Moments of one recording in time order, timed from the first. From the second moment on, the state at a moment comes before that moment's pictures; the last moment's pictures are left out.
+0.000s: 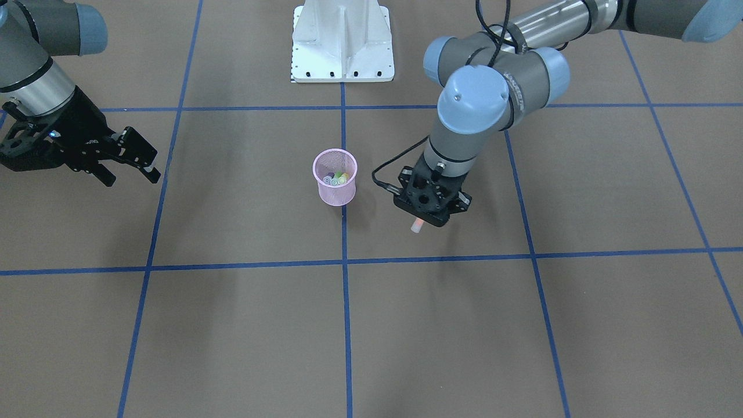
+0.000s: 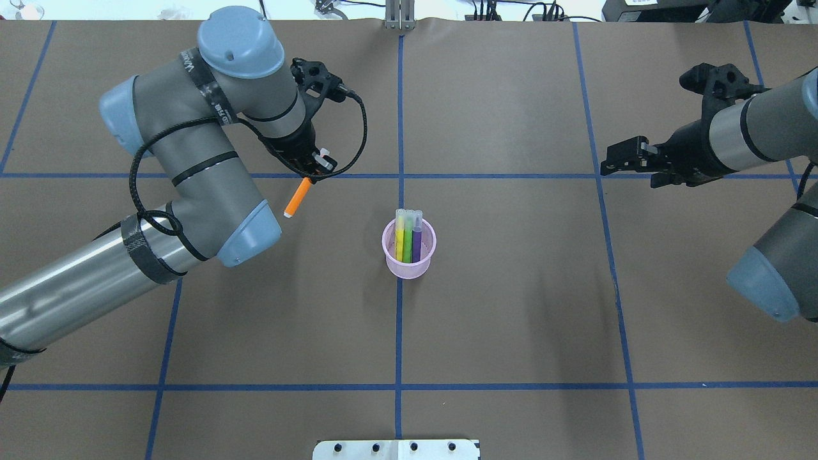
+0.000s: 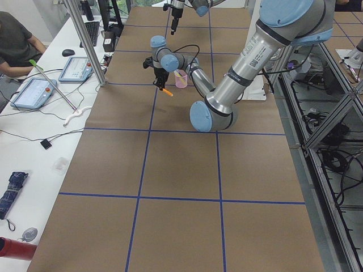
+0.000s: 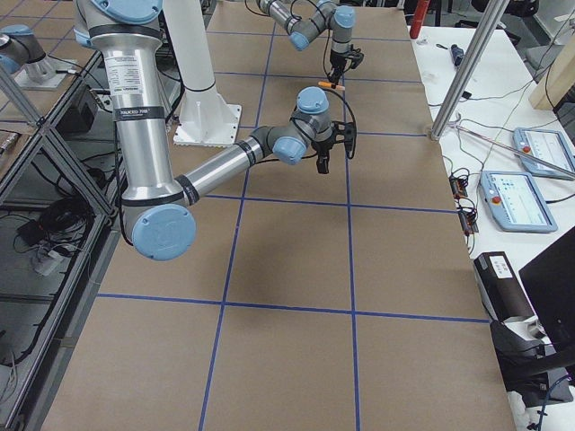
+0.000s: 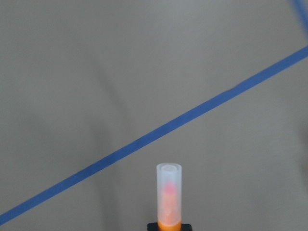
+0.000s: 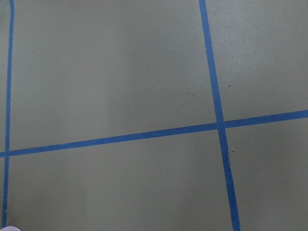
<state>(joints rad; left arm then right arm) -0.72 -2.35 -1.58 -1.57 -2.02 -0.49 0.92 -1.44 1.95 -1.15 2.11 1.17</state>
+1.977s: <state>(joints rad) -0.36 -2.33 -1.72 -1.91 -1.33 -0.59 0.92 -1.44 1.94 -1.15 2.10 1.17</state>
